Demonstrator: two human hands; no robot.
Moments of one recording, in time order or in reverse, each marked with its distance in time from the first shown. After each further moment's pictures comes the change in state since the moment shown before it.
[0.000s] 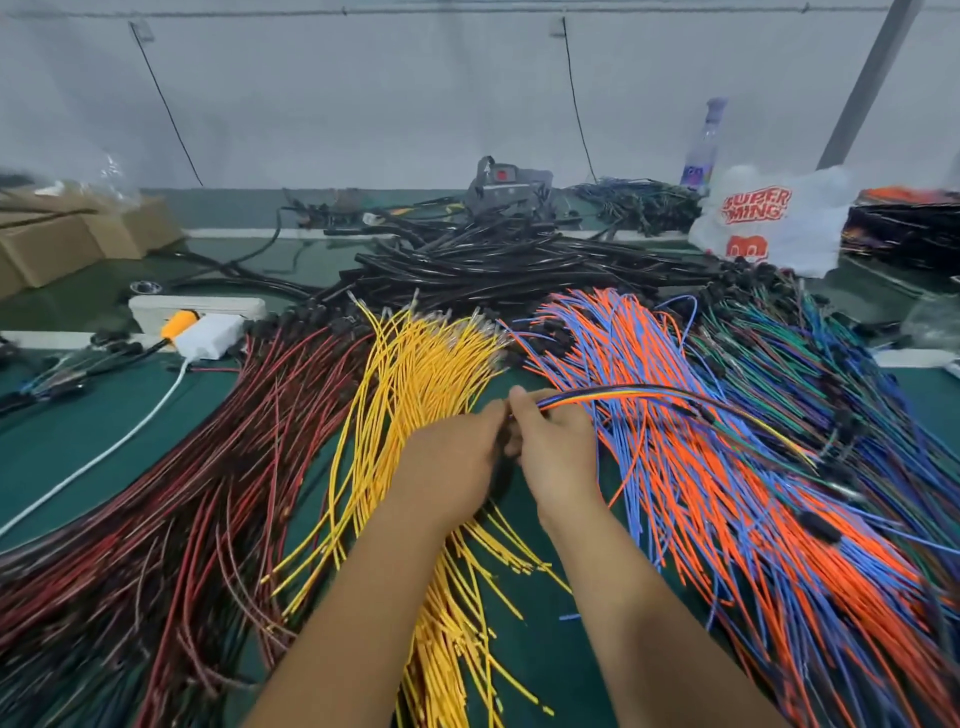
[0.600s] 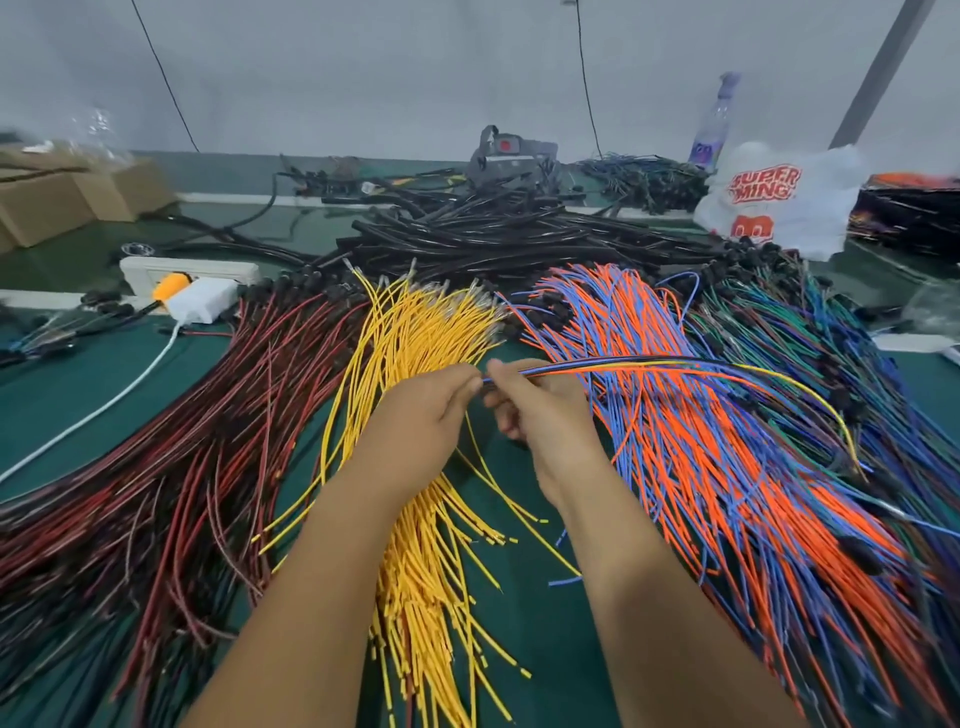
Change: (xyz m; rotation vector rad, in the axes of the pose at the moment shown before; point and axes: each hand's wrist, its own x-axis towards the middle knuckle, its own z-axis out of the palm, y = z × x) left_hand -0.015 -0.014 -0.011 -0.438 0.122 -0.082; right_hand -0.005 -0.014 -0.013 0.188 -0.291 0.086
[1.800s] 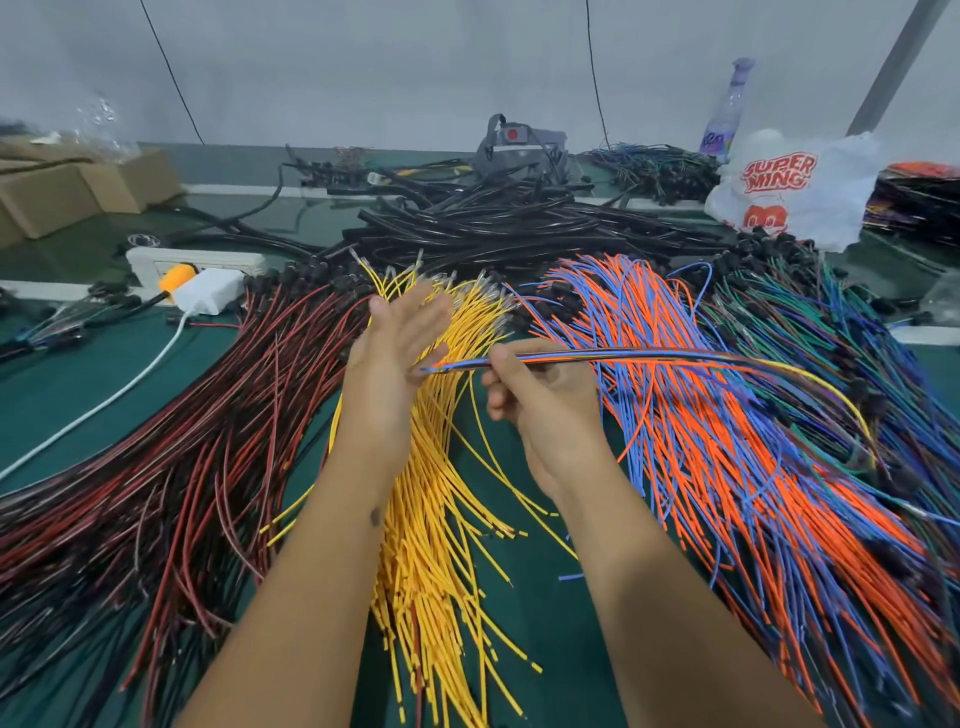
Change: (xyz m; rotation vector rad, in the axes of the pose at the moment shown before) left_hand 0.009 0.019 -0.017 -0.977 0.318 -0.294; right_hand -0.009 -0.003 0.012 0.253 -0.074 -0.173
